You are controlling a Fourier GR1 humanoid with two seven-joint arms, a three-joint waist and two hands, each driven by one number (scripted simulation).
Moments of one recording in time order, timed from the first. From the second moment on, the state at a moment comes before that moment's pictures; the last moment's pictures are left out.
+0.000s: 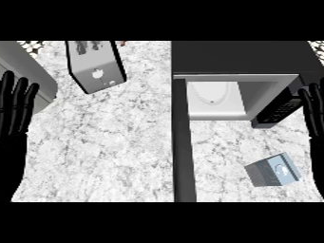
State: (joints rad) left arm -0.02 0.11 -0.01 -2.10 -0.01 0.00 -0.01; right arm 0.02 -0.08 0.00 -2.10 0.00 0.01 -0.01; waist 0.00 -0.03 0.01
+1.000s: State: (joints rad) left arm 0.28 0.05 -0.03 -2.17 0.09 -0.07 -0.02; right arm 0.45 0.00 0.26 -2.36 -0.03 0.05 -0.07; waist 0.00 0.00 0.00
